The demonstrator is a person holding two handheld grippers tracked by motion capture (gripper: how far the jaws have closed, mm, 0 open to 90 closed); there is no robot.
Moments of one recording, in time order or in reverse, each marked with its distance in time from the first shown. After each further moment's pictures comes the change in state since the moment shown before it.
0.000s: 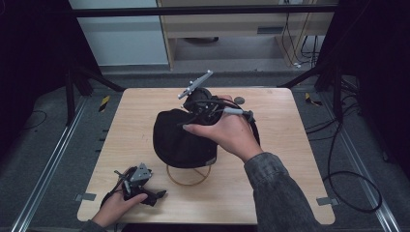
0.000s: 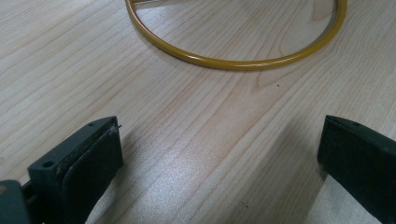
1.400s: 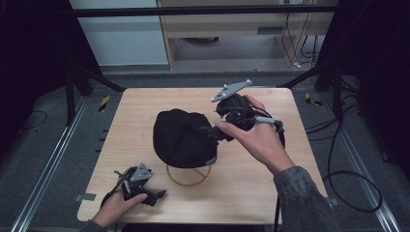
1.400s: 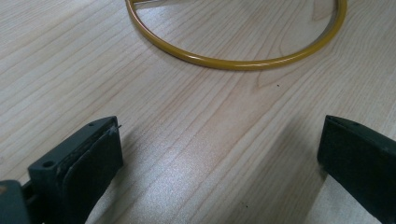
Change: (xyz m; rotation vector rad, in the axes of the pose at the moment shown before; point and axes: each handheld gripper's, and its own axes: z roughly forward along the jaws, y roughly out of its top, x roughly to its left) left arm 0.000 0.000 0.000 0.001 -0.001 0.001; right arm -0.024 -0.054 -0.032 -0.084 -0.112 0.061
